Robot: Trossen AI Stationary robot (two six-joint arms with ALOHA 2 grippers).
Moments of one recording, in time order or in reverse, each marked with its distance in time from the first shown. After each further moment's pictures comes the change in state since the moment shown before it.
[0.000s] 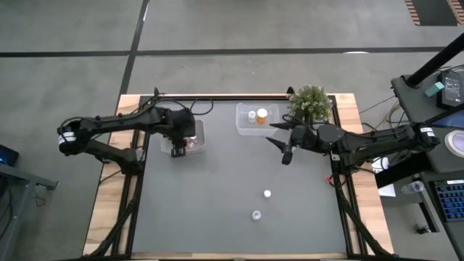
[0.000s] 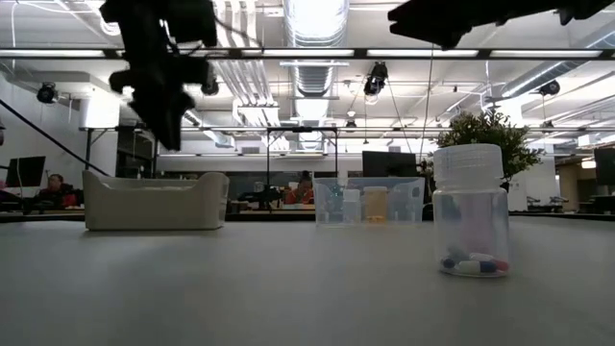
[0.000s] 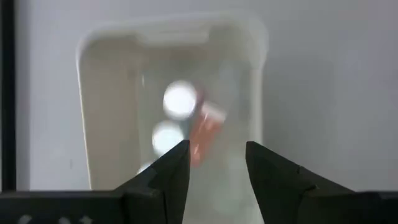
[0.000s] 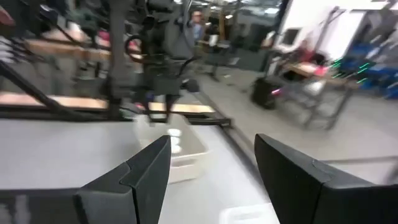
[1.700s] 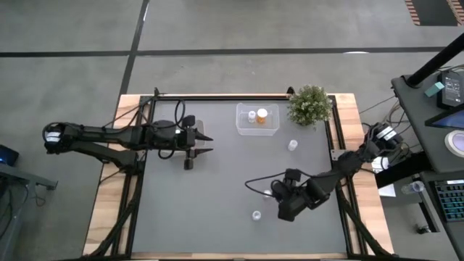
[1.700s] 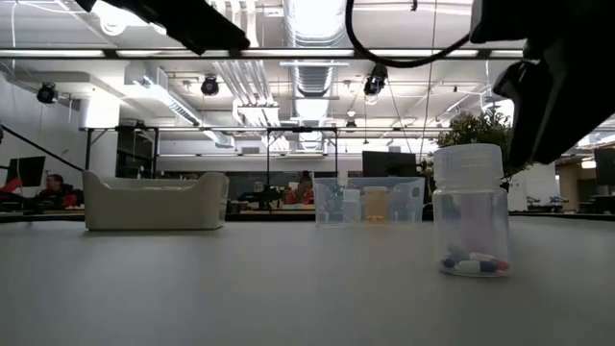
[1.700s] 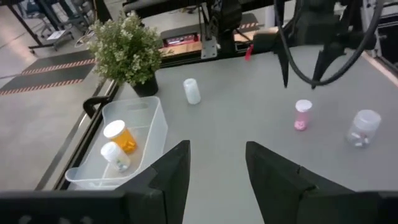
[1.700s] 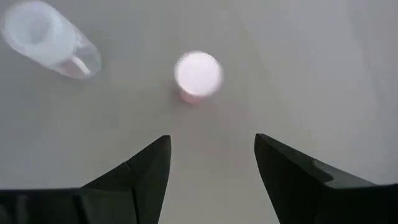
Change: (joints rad) left arm -0.307 -0.245 -0.192 0.852 0.010 -0.051; right arm 0.547 0.627 0.437 -1.084 0.009 0.960
